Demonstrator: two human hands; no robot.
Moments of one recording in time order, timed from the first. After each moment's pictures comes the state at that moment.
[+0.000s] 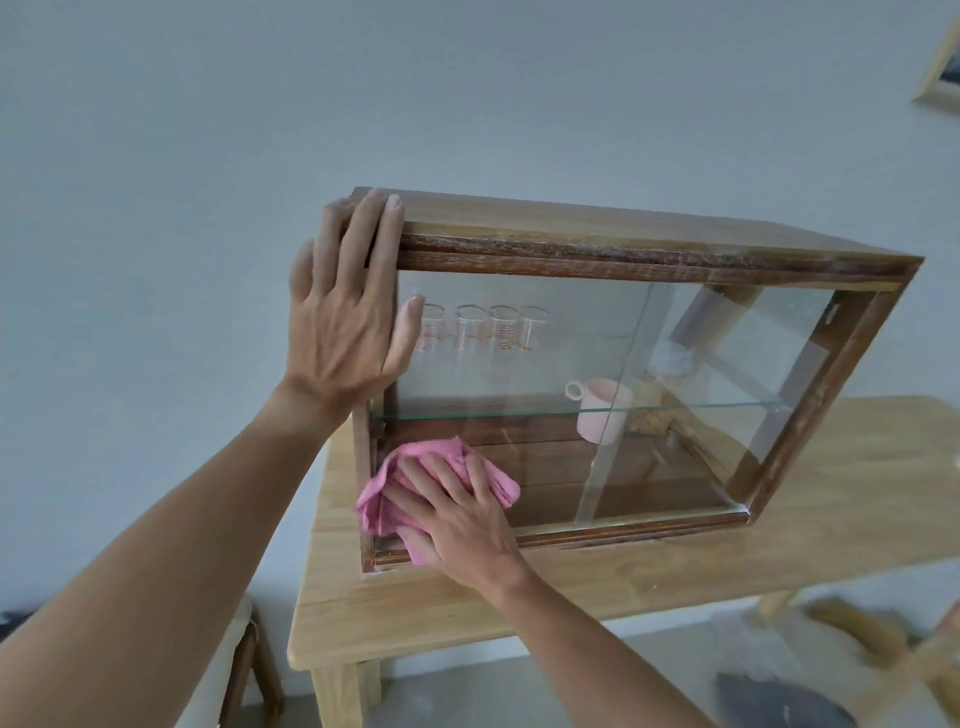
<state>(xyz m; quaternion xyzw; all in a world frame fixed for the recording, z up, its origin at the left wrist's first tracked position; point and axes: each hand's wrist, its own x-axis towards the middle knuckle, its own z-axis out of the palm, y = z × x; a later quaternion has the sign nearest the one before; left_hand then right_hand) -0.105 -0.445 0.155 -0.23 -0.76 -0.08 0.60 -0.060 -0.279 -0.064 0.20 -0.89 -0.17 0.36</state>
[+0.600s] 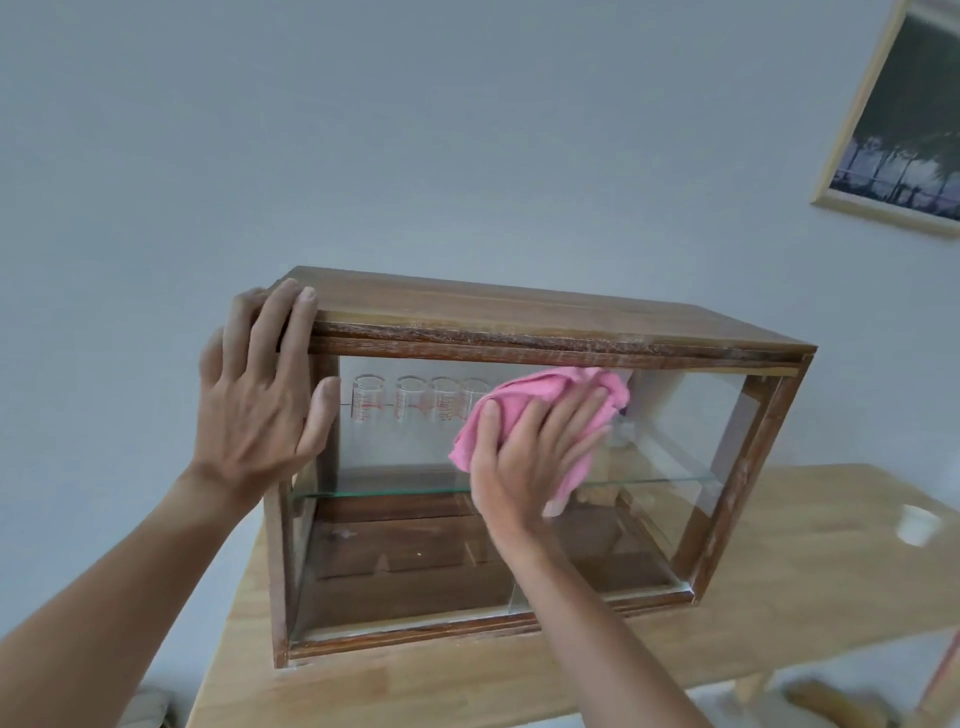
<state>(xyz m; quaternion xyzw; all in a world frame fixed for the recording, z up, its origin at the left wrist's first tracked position) -0.101 -0.438 0.156 -0.20 -0.78 -0.09 0.59 -0.076 -0.194 0.098 -0.11 -0.80 0.20 0.55</state>
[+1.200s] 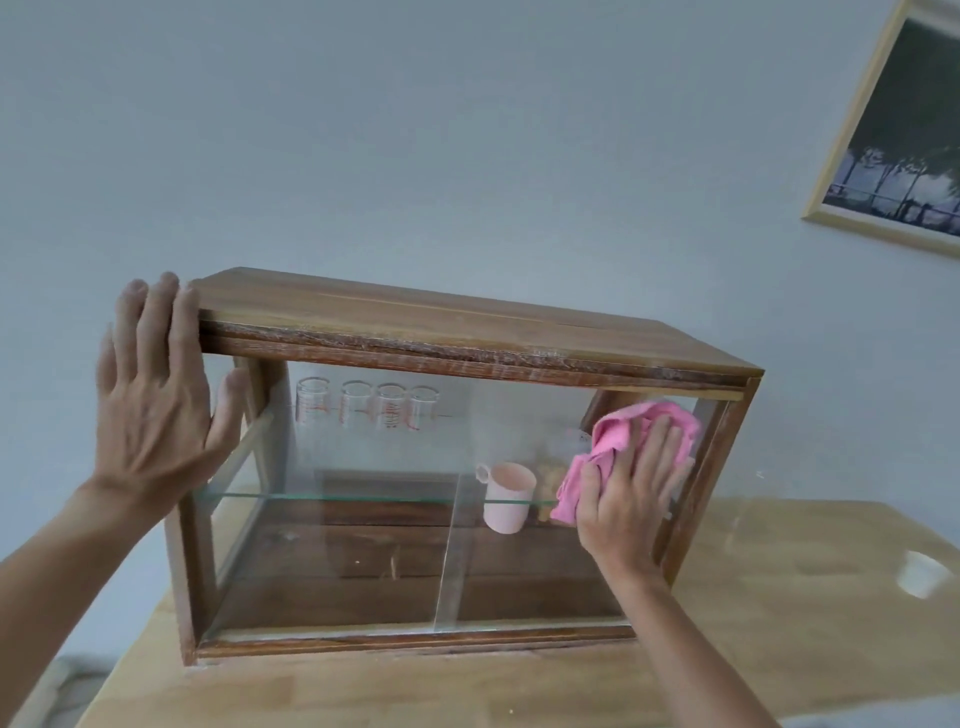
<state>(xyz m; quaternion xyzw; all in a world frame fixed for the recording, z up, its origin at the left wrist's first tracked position) -0.083 -0.406 0.154 -0.09 -0.80 -0.15 0.58 -0.055 0.029 0.068 -0.08 -0.84 0.05 0.53</state>
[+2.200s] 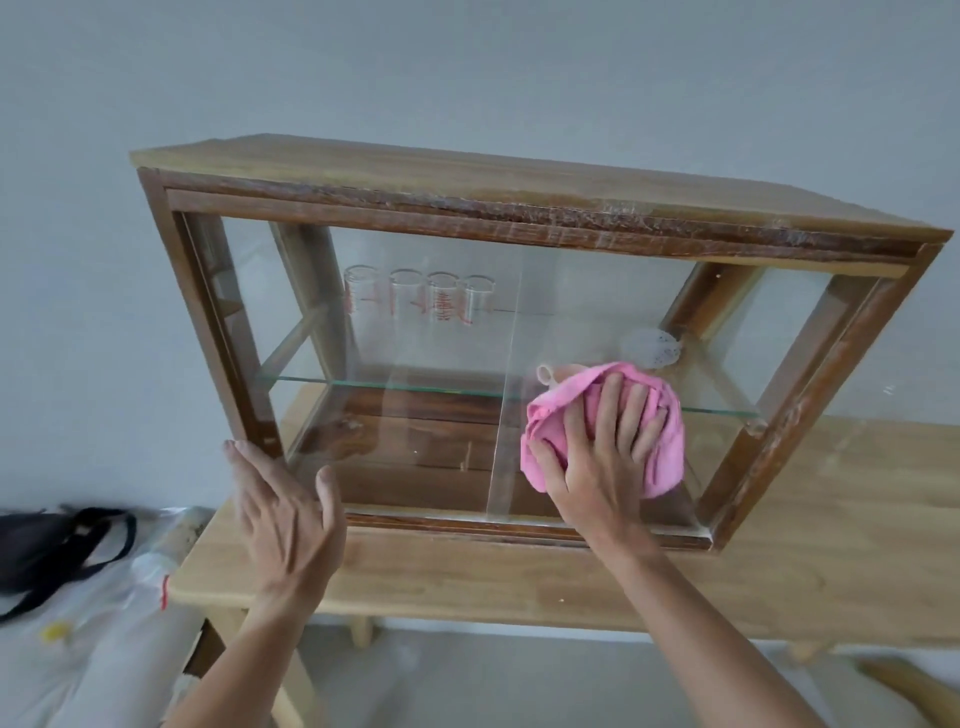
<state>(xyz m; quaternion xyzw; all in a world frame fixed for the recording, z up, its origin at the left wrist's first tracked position) -0.021 -0.340 -0.069 0.16 -0.89 -0.30 0.30 -0.054 -0.033 -0.014 0.05 -0.87 -0.01 0.50</state>
